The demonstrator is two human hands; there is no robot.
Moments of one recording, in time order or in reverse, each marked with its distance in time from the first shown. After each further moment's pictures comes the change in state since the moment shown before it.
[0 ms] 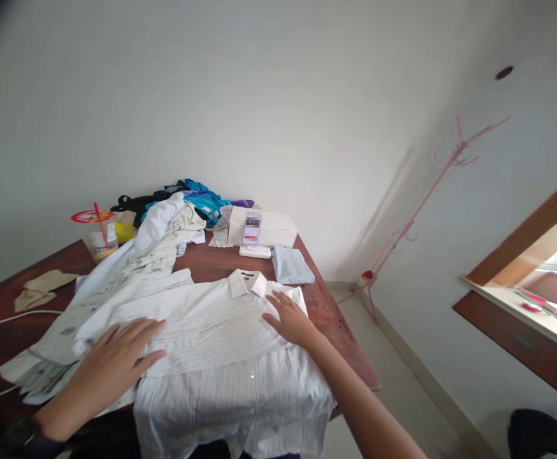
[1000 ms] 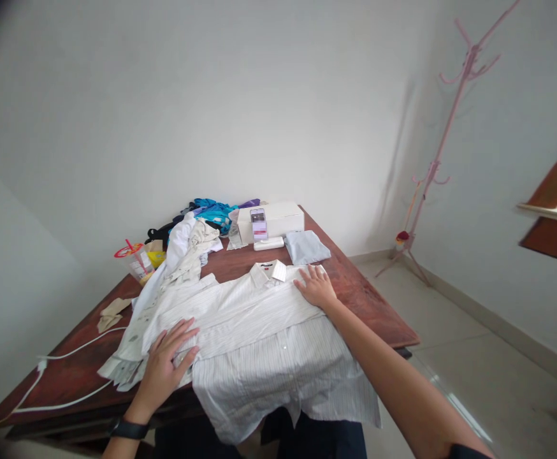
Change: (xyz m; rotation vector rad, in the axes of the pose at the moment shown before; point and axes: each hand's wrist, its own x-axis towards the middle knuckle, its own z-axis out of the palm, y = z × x) left_hand -0.021 -0.004 -0.002 -0.124 0.156 0.107; right_hand 0.043 0.062 0.063 -0.084 0.155 0.349
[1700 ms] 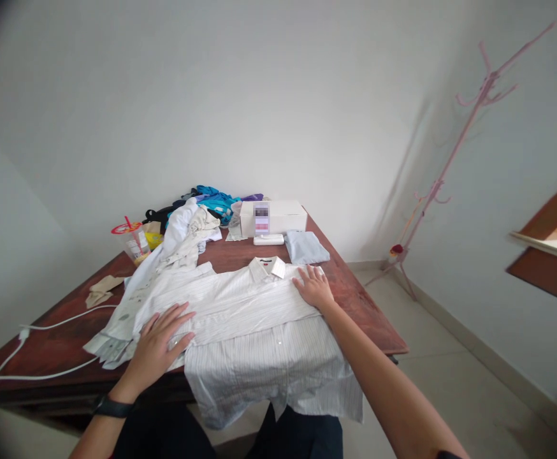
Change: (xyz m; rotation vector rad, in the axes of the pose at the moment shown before) left_hand -0.002 0.001 0.006 0.042 -0.018 -0.026; right_hand 0.001 0.005 0.003 -0.049 -0.017 0.014
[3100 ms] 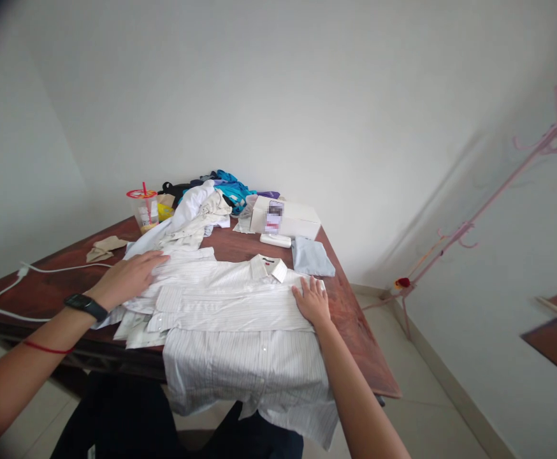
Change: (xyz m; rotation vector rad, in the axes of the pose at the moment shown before) left_hand 0.061 -0.059 -0.045 0.218 -0.139 -0.198; right_hand -0.006 -0.001 -0.005 0.008 -0.040 0.037
